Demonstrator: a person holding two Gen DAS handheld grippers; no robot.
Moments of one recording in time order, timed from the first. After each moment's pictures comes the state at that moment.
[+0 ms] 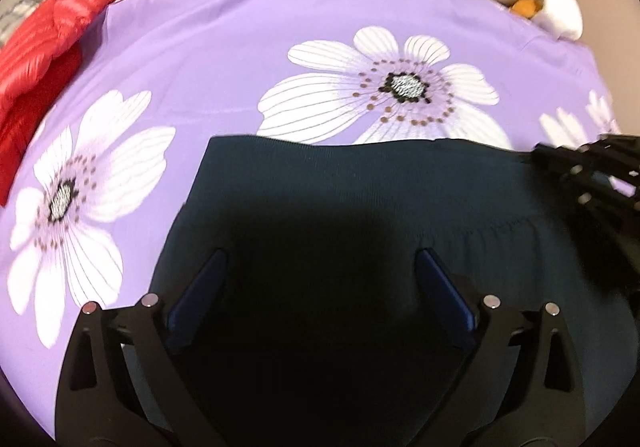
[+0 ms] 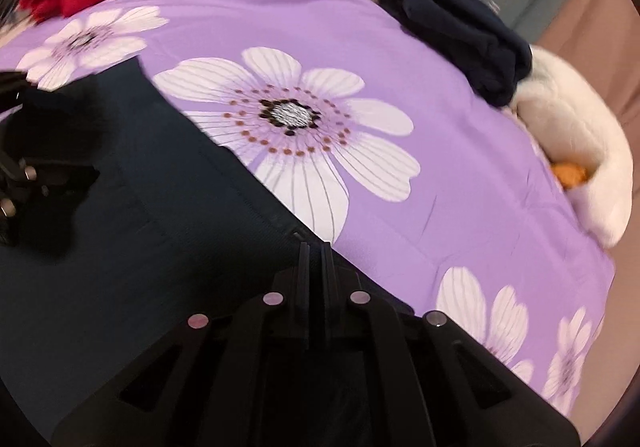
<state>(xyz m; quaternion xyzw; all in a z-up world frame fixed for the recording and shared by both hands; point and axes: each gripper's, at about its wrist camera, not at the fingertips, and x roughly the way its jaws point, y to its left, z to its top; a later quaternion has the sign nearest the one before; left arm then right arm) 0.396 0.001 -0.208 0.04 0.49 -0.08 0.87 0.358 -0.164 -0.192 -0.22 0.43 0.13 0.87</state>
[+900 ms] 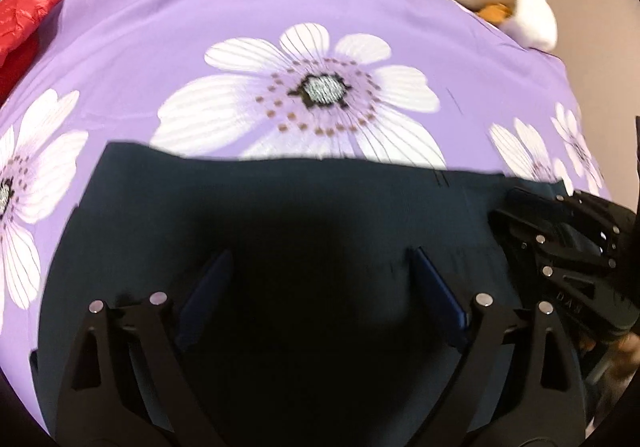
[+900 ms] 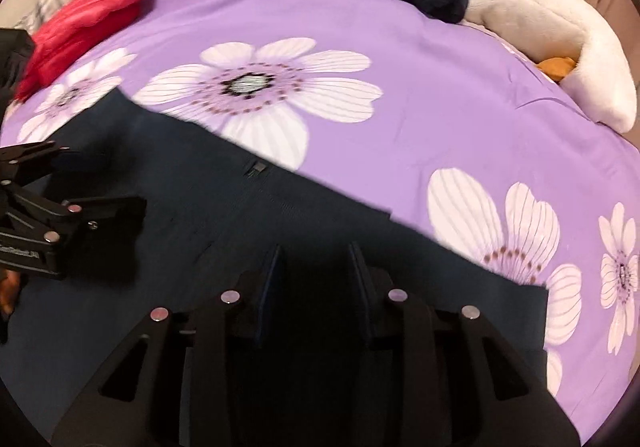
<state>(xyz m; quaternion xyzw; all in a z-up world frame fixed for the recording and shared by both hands) 0.404 -0.050 -0.212 -0.03 0.50 -0.13 0.86 0.344 -0.221 -0.200 -0.10 0.46 0.11 0.87</state>
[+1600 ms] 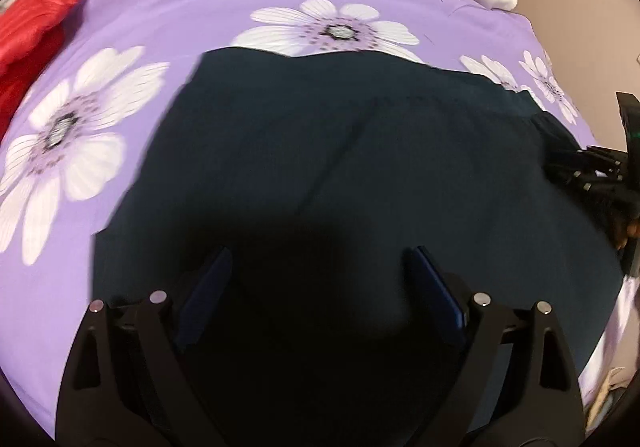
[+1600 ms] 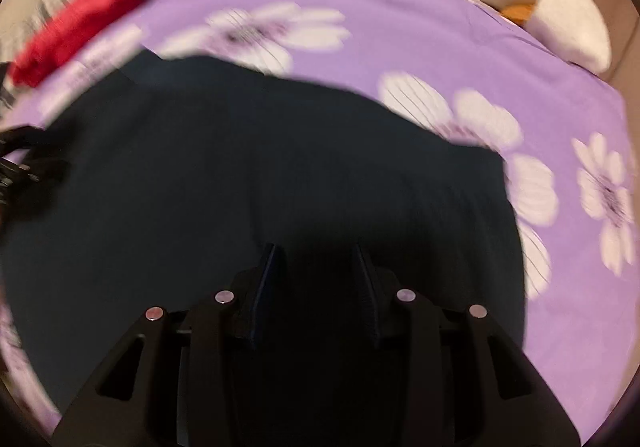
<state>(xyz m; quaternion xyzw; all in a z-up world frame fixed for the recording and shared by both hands) 0.286 0.039 -0.207 0.02 0.49 -0.17 0.85 0.244 -0.272 -0.198 -0.08 0.51 0.11 0.85</state>
